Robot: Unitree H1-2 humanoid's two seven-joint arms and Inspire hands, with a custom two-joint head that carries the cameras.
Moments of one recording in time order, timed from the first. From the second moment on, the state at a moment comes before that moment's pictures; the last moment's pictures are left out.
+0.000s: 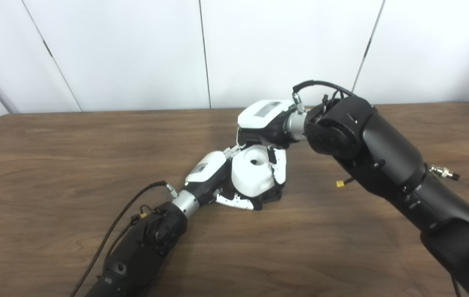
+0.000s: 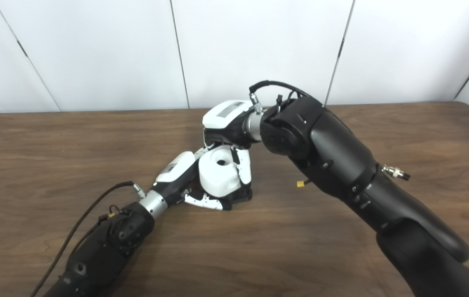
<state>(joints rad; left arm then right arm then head) -0.44 0.19 -0.45 0.46 0.52 -0.31 -0.04 -0.87 -0.36 0.58 -0.15 -0.88 0.15 1.06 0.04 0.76</state>
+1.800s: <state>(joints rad) -0.43 0.16 -0.47 0.43 0.52 -0.29 -0.04 -0.80 -0.35 0.53 -0.16 -0.93 0.10 0.98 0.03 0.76</state>
